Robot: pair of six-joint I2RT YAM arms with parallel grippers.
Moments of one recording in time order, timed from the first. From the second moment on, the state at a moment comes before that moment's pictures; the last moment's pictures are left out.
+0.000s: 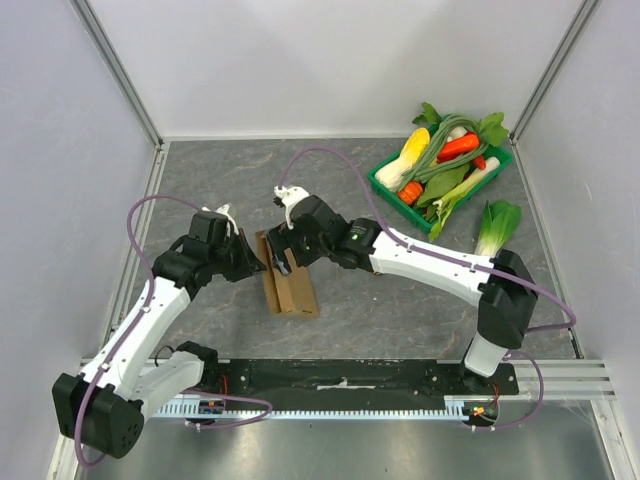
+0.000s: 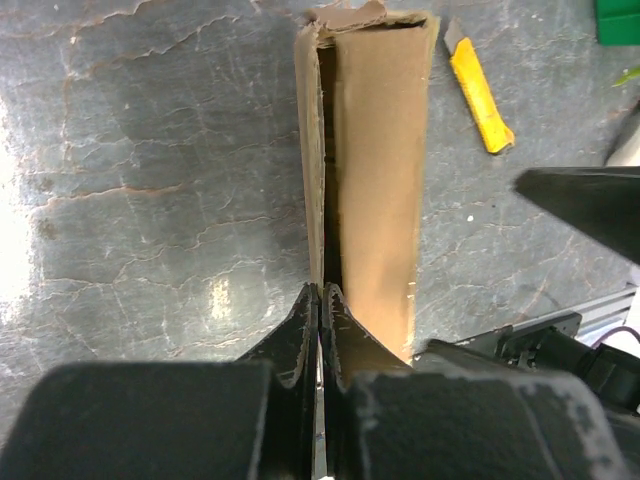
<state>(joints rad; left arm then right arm) -0.32 0.96 0.80 -0.71 0.20 -0.65 1.01 1.71 1.45 -0.41 0.07 0.37</state>
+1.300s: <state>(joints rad) -0.29 1.04 1.07 -0.89 0.27 -0.50 0.93 1.65 1.31 -0.47 0.25 0.46</state>
